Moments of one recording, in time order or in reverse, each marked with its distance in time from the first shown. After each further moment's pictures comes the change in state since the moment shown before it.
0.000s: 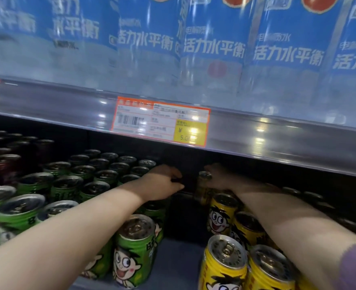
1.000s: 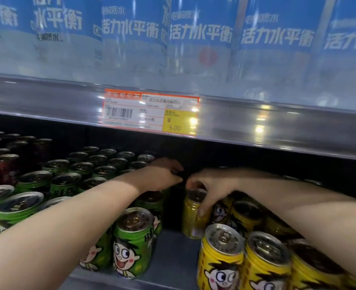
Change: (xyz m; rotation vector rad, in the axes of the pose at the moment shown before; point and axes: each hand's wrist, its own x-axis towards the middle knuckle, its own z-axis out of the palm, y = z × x) left_hand -0.002 0.010 -0.007 -0.038 -0.076 -0.017; right_hand -0.066 -0.039 -0.026 -0.070 -0.310 -0.421
